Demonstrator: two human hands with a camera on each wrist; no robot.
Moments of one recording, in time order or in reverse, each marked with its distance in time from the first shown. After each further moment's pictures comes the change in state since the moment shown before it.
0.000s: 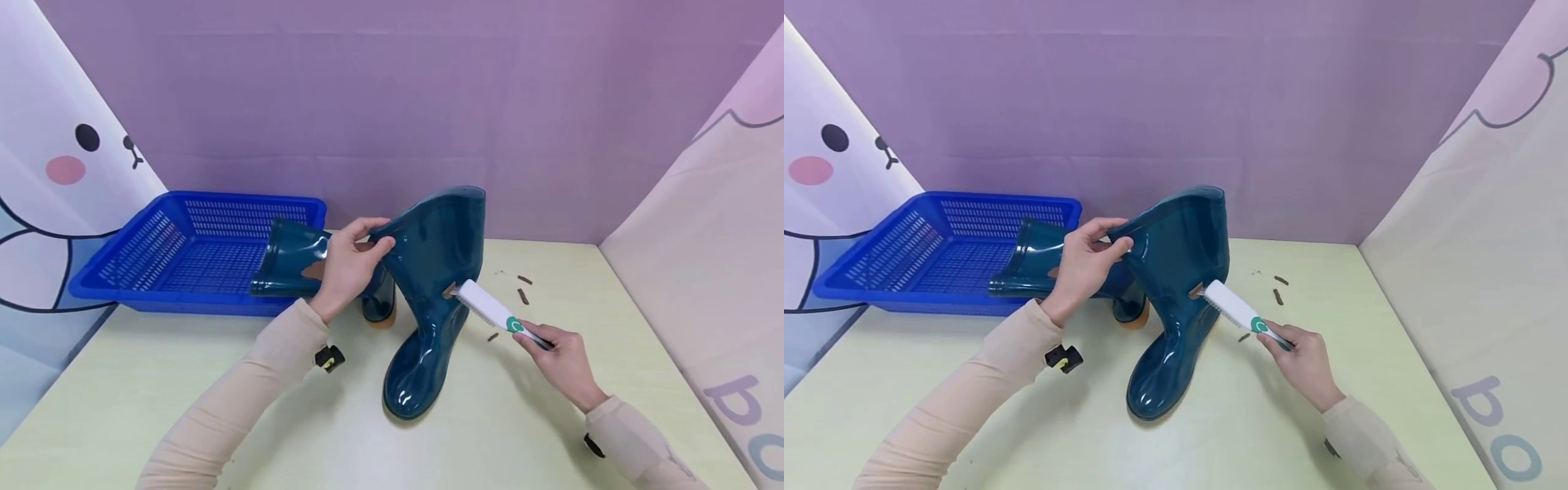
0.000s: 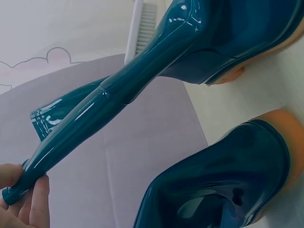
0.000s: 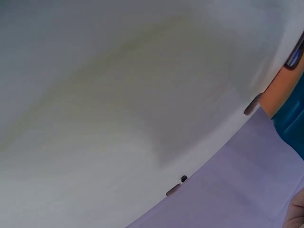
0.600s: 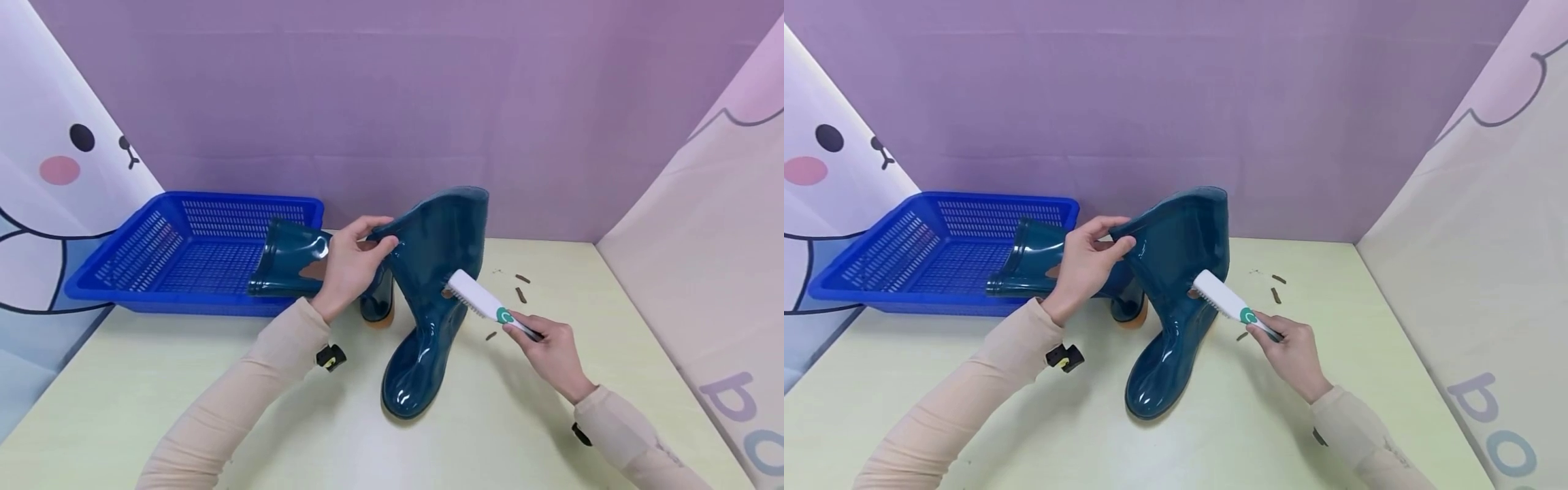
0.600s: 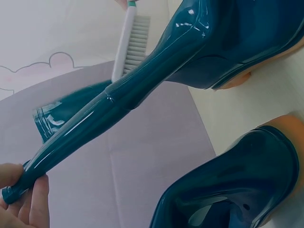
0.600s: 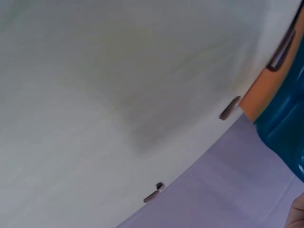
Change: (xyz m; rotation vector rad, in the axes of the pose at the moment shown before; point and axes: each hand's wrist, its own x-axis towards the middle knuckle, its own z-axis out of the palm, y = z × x) left_hand 0.002 0.003 0.005 -0.016 -0.028 -0.006; right_hand 0.012 -0.035 0.001 0.021 0.014 0.002
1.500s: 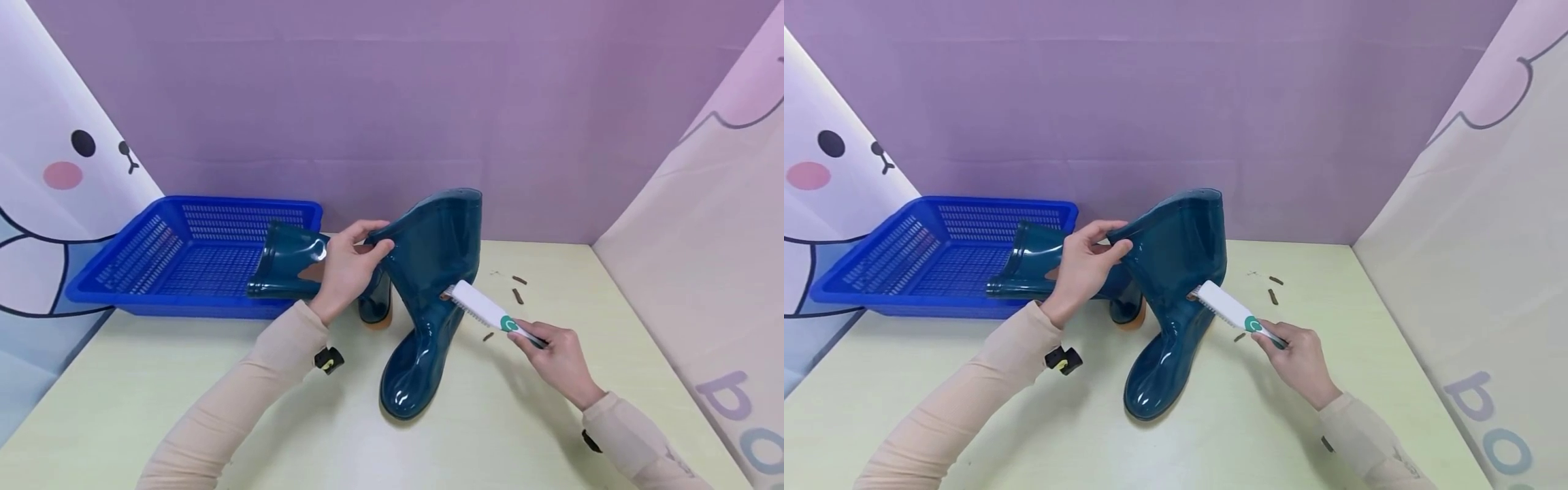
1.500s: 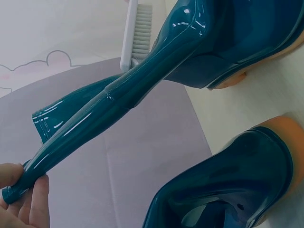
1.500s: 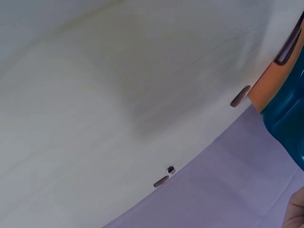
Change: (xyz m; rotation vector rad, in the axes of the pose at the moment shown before) left_hand -0.002 0.000 -0.001 0.008 0.010 0.001; right_hand -0.011 0.027 -0.009 -0.086 -0.036 -0.069
